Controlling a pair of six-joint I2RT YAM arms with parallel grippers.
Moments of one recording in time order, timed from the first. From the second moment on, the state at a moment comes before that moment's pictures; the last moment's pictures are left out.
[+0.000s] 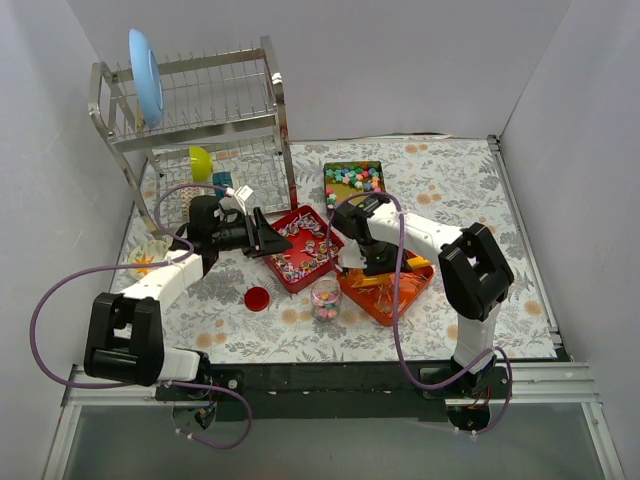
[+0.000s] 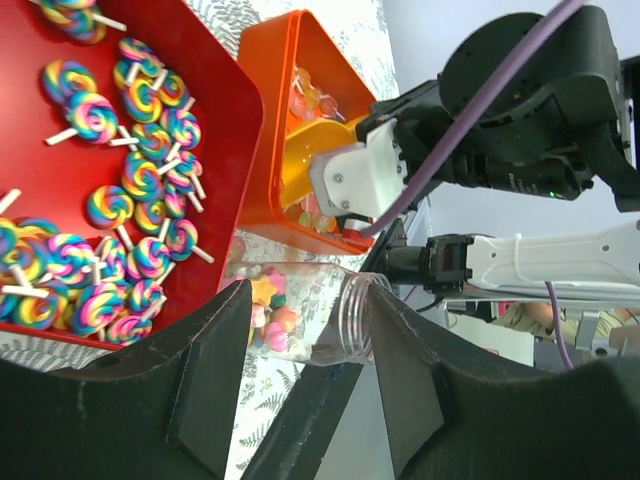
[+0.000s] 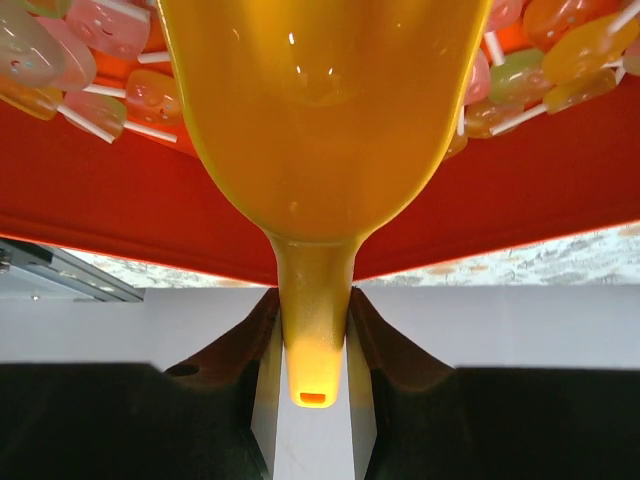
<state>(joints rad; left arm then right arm) -0.18 1.35 0.72 0.08 0.95 -0.66 0.76 1.88 1.42 -1.32 0.33 -0.87</state>
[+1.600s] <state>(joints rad) -0.07 1.48 0.96 -0.17 0.93 -0.40 0.55 1.48 1.45 -1.27 -0.11 -1.18</state>
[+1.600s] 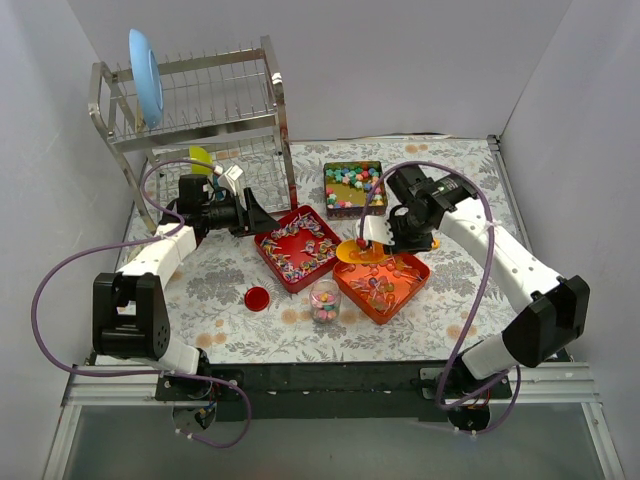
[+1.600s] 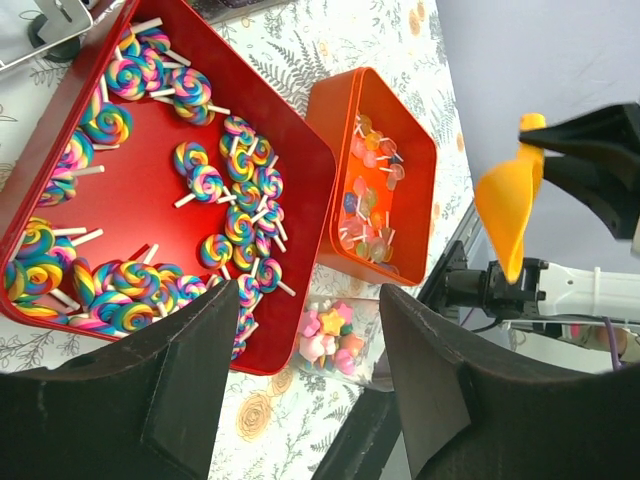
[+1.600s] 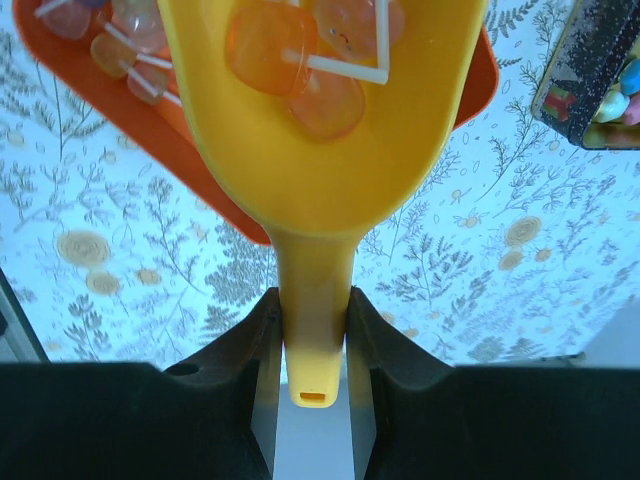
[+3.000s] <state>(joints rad) -0.05 1.32 0.84 -0.12 0.89 -0.41 1.07 1.64 1.63 -1.37 0.63 -1.34</state>
